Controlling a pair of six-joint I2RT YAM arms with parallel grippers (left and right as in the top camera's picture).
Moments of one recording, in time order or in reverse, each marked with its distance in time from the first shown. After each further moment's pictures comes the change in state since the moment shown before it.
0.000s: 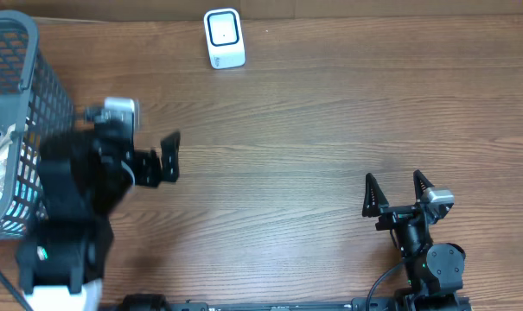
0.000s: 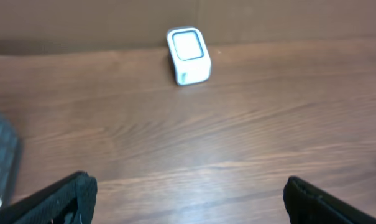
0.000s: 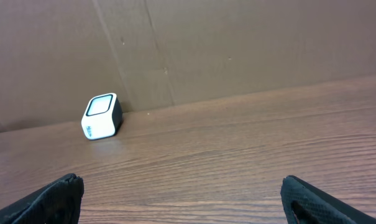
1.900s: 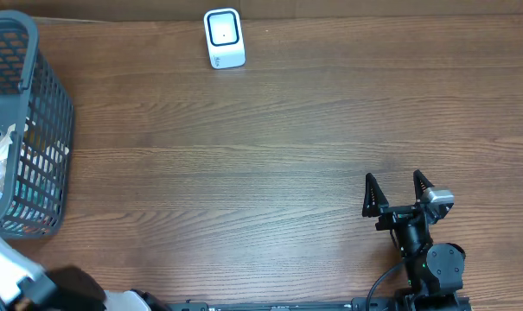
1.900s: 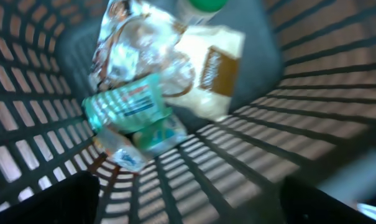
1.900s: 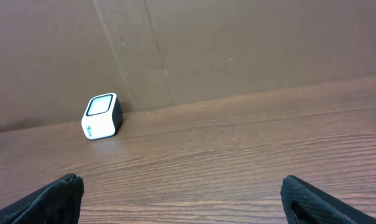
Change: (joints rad) left arm 0.806 0.658 0.651 -0.512 -0.175 -0.442; right arm 0.000 0.000 0.000 0.000 0.000 0.000
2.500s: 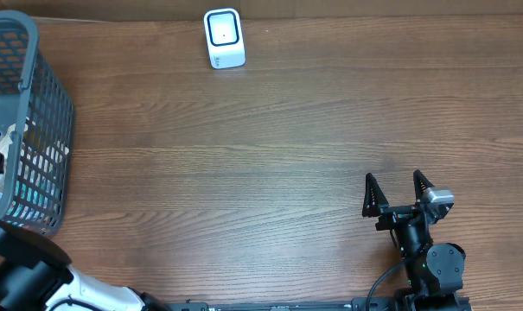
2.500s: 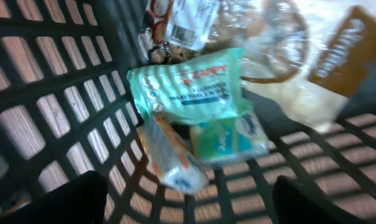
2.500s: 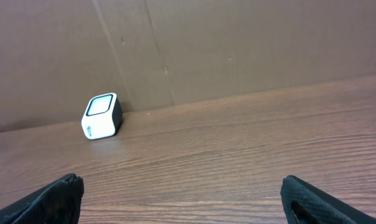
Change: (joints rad) left arm 0.070 0.270 0.000 -0.083 -0.097 0.002; right arm 0.000 0.000 0.000 0.000 0.000 0.000
